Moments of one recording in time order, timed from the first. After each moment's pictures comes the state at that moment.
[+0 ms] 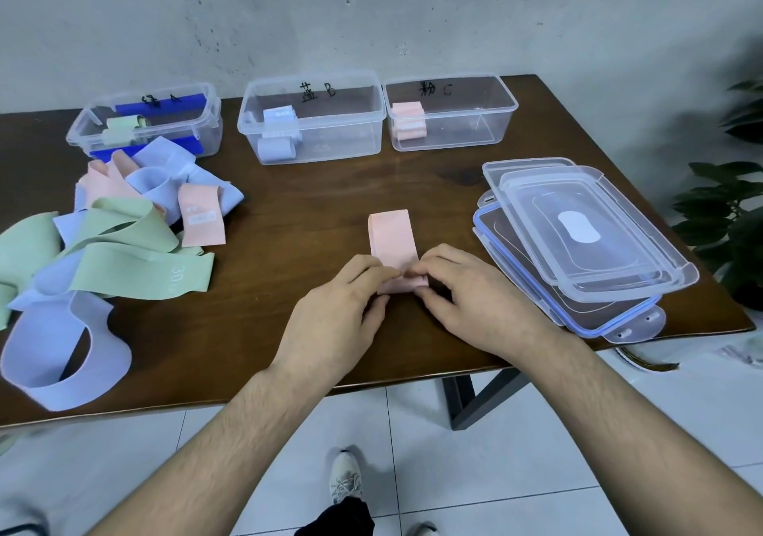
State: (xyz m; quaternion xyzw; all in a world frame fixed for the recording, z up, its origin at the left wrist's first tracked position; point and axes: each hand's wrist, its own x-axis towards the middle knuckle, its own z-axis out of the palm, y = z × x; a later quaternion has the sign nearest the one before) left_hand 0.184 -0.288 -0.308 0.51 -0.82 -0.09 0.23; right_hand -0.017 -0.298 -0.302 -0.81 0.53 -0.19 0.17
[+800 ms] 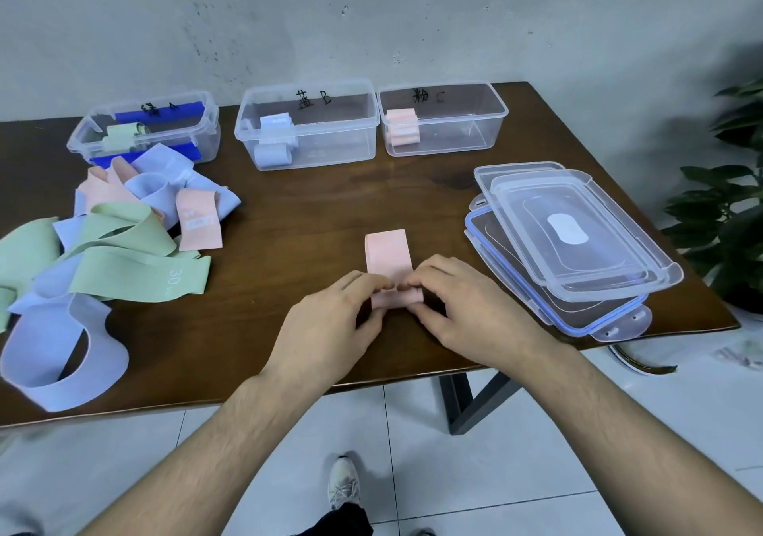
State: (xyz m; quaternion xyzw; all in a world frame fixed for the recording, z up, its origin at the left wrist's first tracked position) left_hand 0.185 -0.280 -0.304 0.52 -0.82 -0.10 0.21; right_hand -0.020 -0.286 -0.302 -0.82 0.51 -0.19 0.17
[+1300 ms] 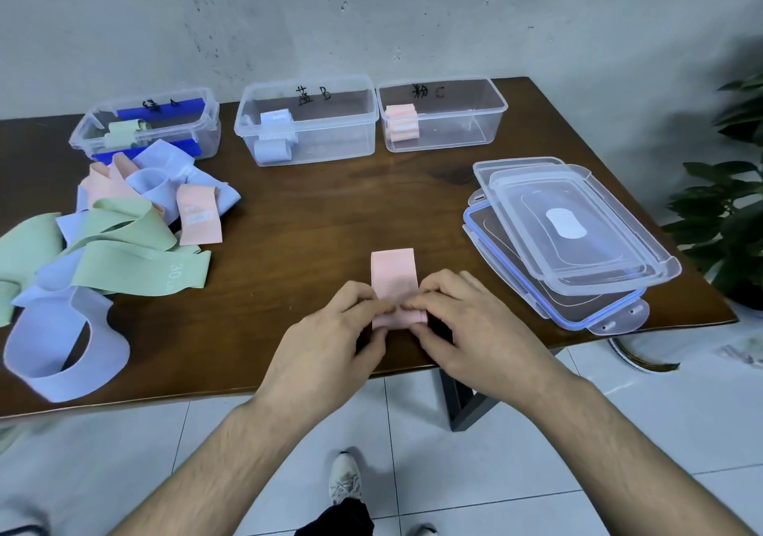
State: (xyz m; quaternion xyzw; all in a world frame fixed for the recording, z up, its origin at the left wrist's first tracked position) left_hand 0.186 -0.248 -0.303 0.50 -0.83 -0.12 0.21; right_hand -0.023 -0.250 -0.309 -0.83 0.50 -0.22 0.12
